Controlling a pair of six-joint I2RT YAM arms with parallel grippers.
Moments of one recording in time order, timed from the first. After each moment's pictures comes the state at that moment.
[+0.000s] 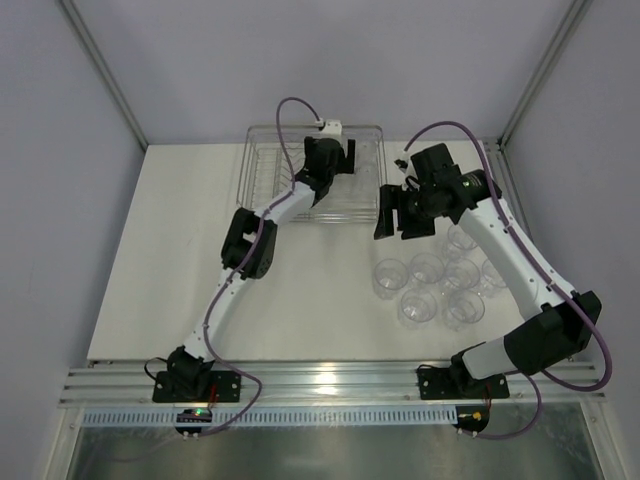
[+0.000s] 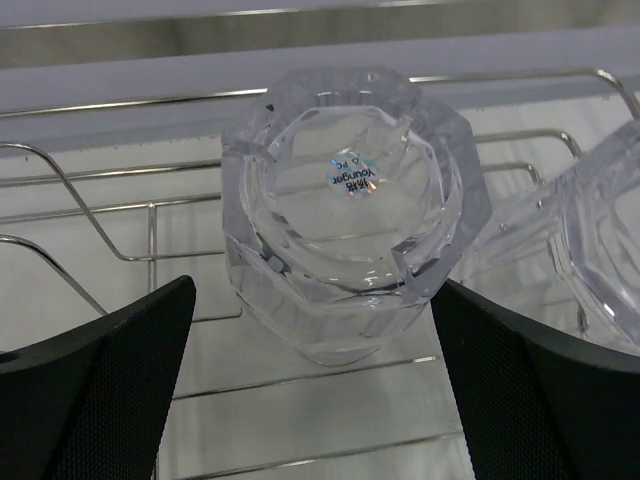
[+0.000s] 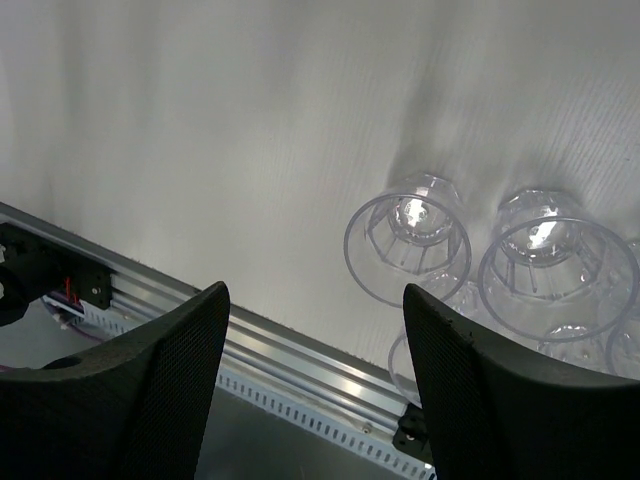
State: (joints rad) left arm -0.54 2.69 2.31 0.07 -0.34 -0.17; right arm 0.38 1.43 1.48 -1.07 -0.23 0.33
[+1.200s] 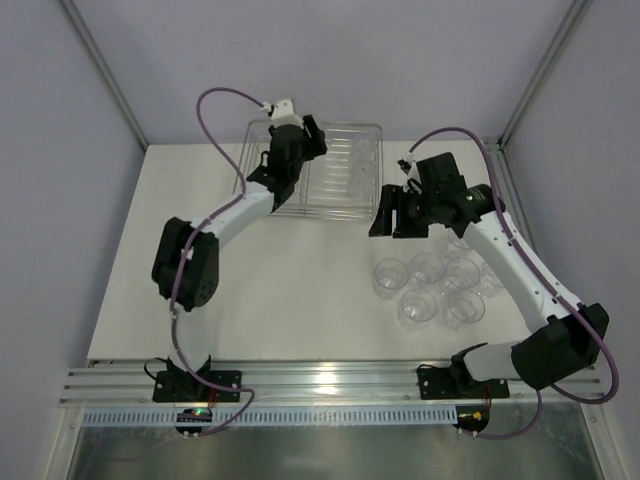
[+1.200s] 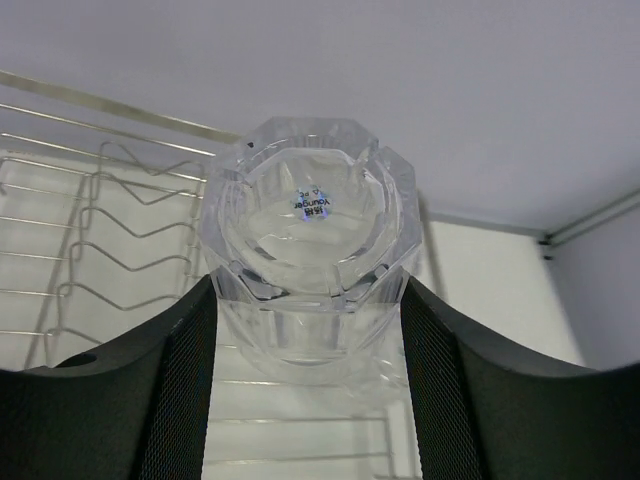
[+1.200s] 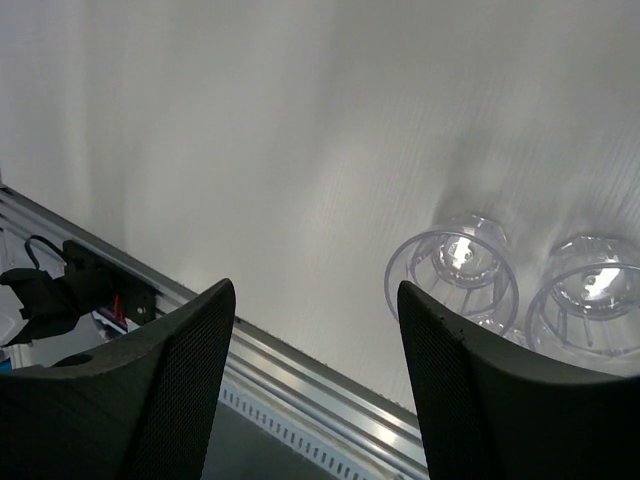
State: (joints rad) left arm -0.52 2.04 1.65 0.23 -0.35 -0.43; right arm 0.38 1.36 1.36 -0.90 -0.29 0.38
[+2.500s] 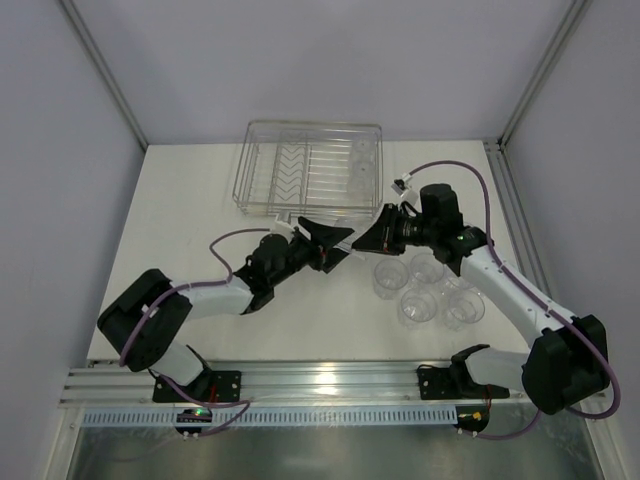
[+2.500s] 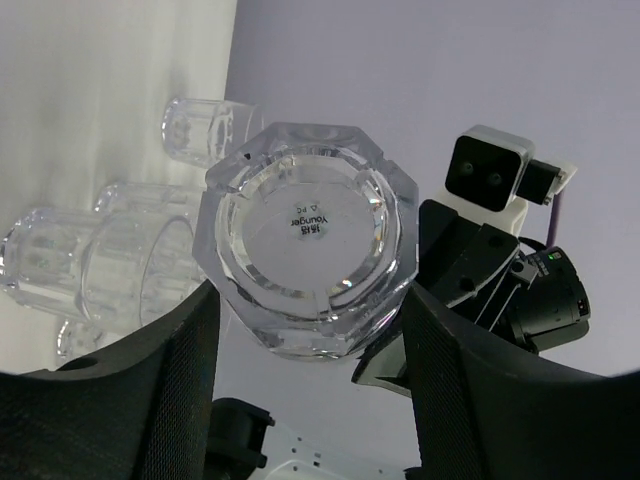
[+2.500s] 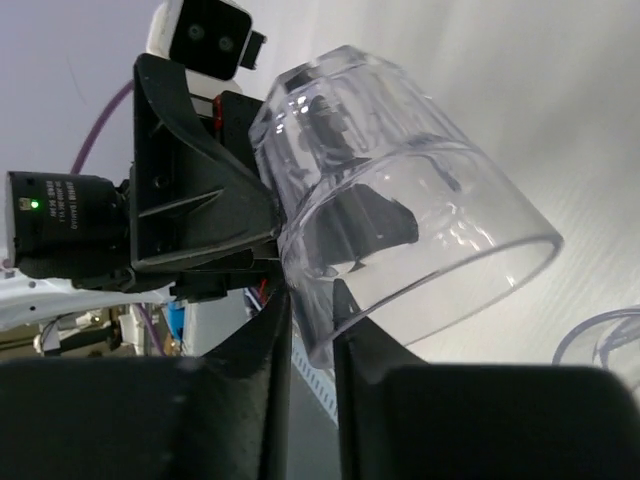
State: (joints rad) left arm -0.77 1.51 0.60 0.80 0.11 -1.63; right arm 0.37 1.22 0.90 -0.25 -0.68 0.71
